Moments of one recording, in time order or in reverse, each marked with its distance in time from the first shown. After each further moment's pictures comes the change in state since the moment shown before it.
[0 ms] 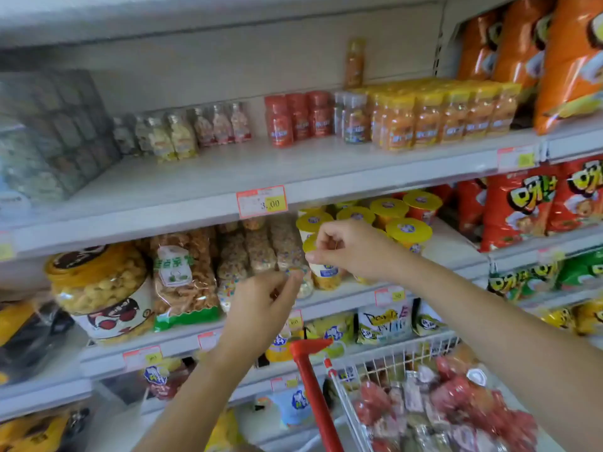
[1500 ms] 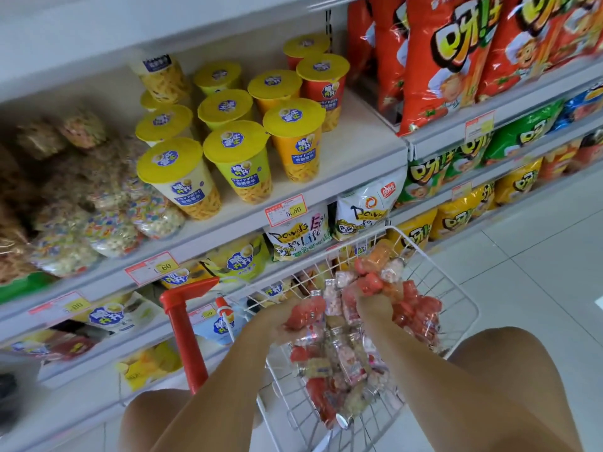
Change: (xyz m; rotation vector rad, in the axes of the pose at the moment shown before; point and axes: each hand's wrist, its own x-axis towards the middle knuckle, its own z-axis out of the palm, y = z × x) left_hand -0.064 -0.093 0.323 -0.723 -0.629 -1.591; right_hand -0.159 0.360 0.140 0.557 0.442 1.335
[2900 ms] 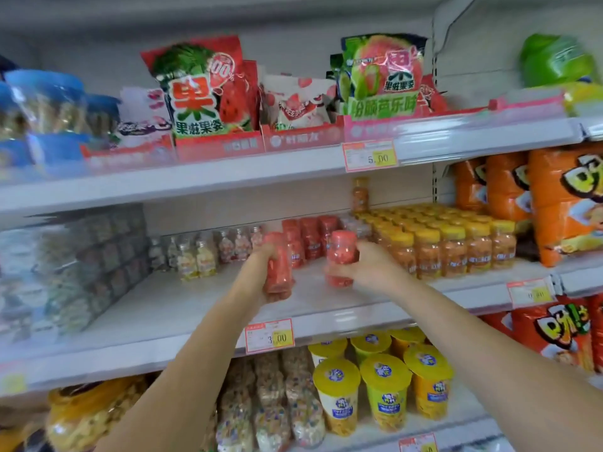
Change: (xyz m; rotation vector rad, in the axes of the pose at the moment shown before) left_hand -0.420 0.231 -0.107 -0.080 0.068 1.269; right_hand -0.333 -0.407 0.004 -0.261 -0.224 -1.338
